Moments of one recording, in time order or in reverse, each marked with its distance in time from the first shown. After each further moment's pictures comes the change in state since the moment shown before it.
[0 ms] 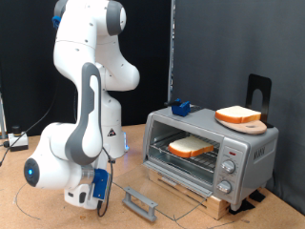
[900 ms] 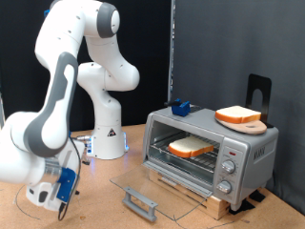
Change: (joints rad) arm -0.035 0.063 -0.109 0.221 -0.058 -0.096 0.067
